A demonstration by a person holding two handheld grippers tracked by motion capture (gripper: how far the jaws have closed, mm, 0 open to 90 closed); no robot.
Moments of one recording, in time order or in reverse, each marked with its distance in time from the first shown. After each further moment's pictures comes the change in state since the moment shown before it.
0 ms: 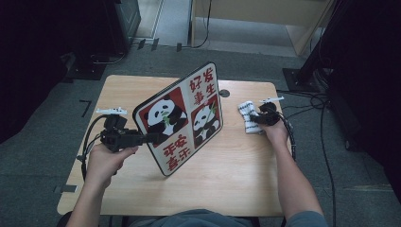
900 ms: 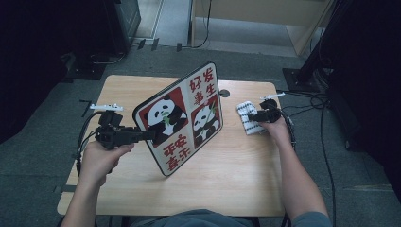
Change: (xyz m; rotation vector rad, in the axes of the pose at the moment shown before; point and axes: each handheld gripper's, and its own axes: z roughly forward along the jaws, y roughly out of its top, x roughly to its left) left arm -0.004 0.007 -0.013 0.002 0.005 -0.013; right arm -0.004 0.012 -0.004 0.042 0.044 -0.017
